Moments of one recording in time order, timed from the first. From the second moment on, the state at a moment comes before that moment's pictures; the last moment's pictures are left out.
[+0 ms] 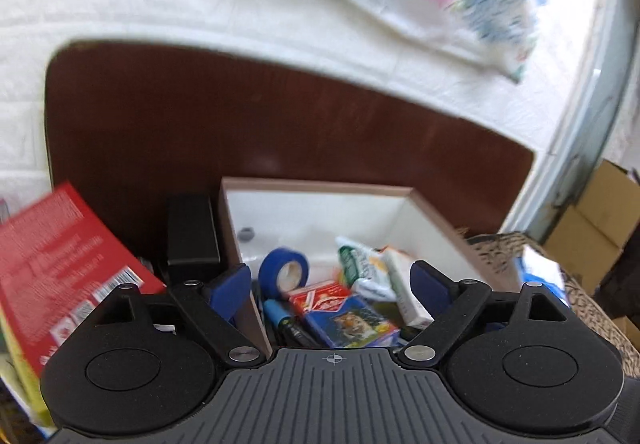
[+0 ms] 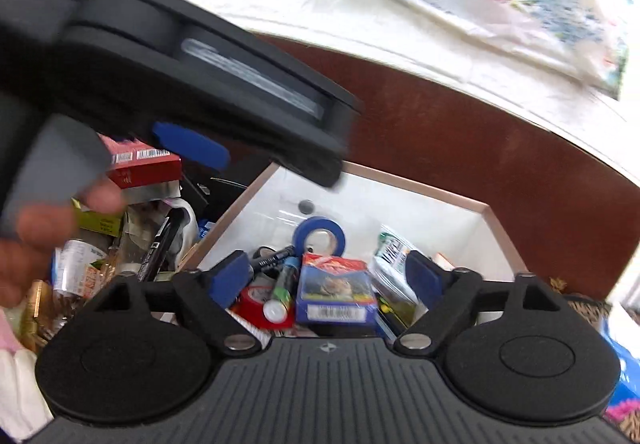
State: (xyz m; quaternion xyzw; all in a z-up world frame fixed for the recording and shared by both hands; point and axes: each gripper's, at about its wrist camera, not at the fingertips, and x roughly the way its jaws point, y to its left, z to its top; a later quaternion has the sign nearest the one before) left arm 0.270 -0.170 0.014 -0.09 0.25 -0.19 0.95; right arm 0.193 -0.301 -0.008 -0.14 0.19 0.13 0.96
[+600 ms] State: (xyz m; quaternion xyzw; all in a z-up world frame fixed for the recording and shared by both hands) left arm 0.112 -0.176 0.023 -0.03 0.25 -0.13 0.96; right arm 0.076 -0.334 0.011 -0.12 0.20 0.10 0.97
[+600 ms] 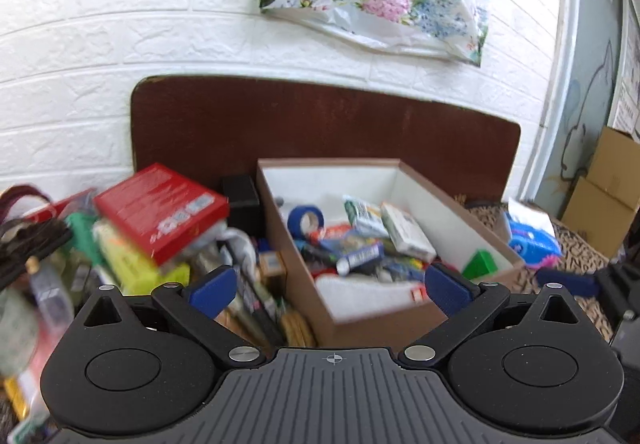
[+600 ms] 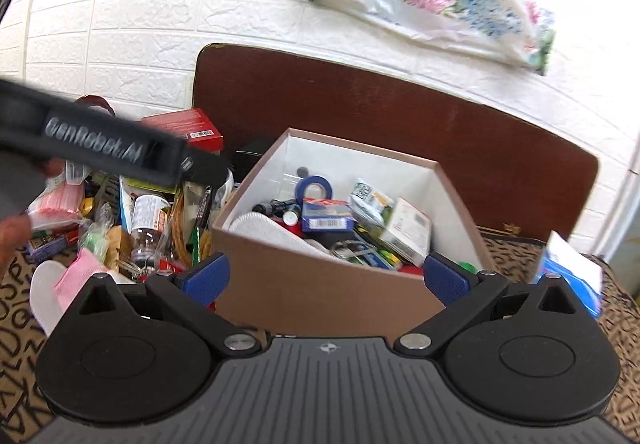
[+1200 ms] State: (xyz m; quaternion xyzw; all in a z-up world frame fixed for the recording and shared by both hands) left arm 0.030 -0.206 0.012 0.04 0.26 -0.13 0.96; right arm 0.018 -0.364 0.002 -0.09 0.23 0.05 0.97
